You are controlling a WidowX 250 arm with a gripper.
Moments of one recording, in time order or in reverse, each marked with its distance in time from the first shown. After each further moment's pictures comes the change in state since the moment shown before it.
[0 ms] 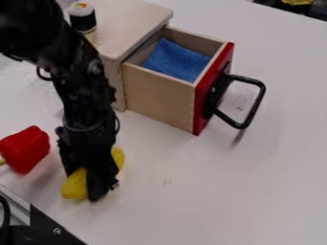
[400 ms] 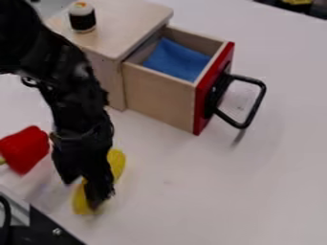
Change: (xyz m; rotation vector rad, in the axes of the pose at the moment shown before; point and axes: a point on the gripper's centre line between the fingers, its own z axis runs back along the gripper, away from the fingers) arm -0.012 -0.007 0.032 0.012 -0.121 0.004
